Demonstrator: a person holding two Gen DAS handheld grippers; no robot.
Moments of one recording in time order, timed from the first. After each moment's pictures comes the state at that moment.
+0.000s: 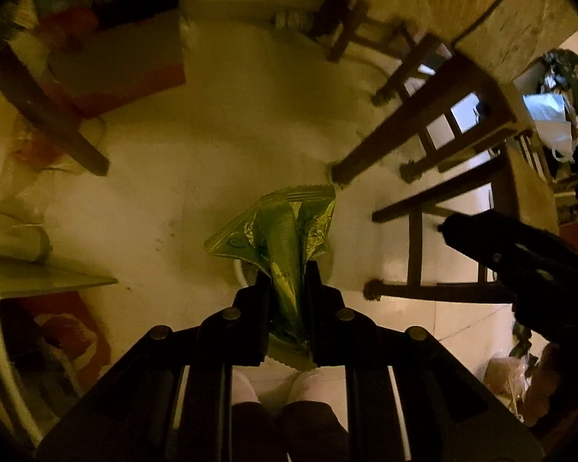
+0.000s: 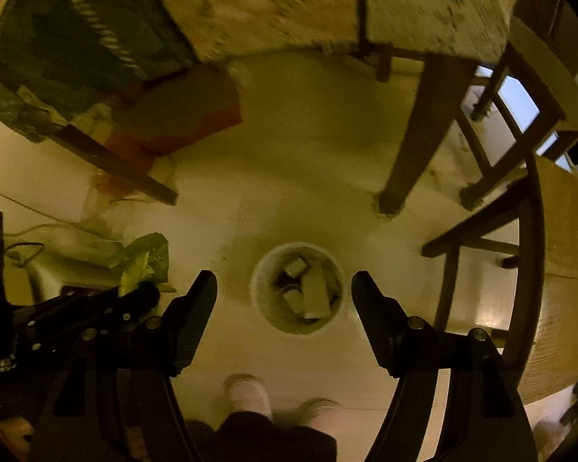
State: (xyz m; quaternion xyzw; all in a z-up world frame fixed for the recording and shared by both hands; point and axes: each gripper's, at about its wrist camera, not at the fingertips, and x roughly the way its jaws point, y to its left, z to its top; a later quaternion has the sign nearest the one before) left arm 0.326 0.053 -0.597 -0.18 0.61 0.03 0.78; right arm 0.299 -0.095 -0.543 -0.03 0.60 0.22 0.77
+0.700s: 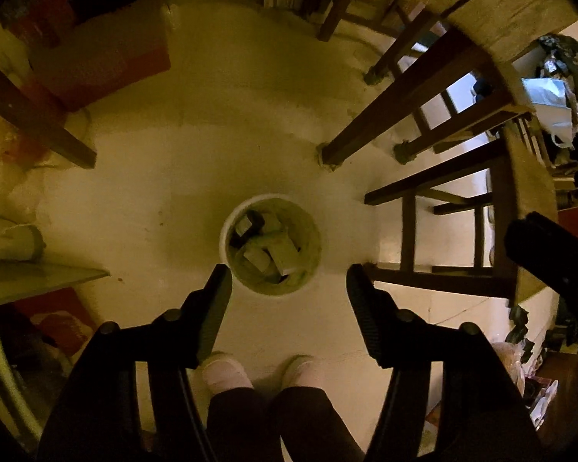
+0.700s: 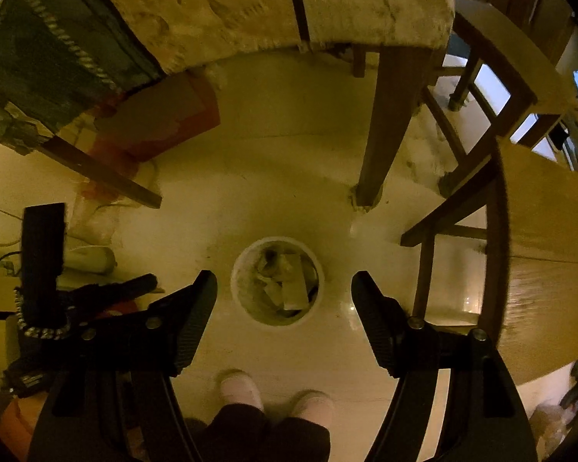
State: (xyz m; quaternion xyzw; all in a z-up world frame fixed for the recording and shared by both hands) left arm 0.340 0.038 -0.581 -0.17 0.63 0.02 0.76; right arm 0.299 -0.115 -0.506 -0.02 0.60 0.20 0.77
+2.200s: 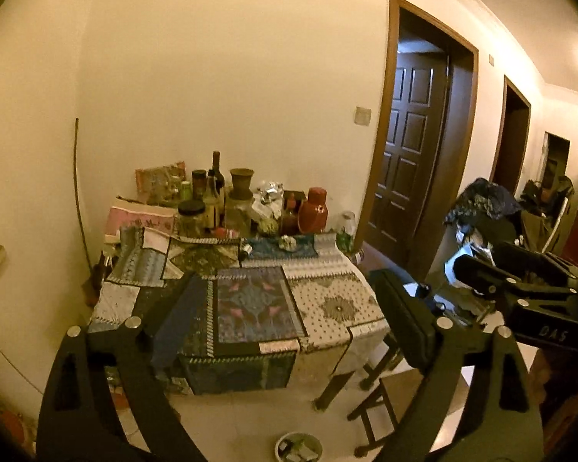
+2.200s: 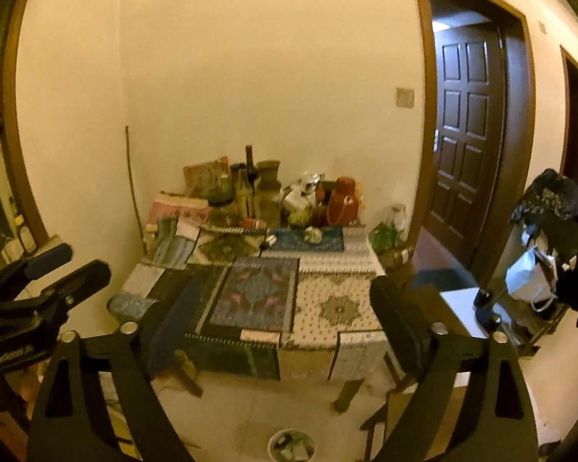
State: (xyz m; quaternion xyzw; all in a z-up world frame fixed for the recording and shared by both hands) left arm 0.234 0.111 0.012 -0.06 0.20 0.02 0.98; right arm 0.217 -0.076 -0.012 -0.01 0.23 0.19 0.95
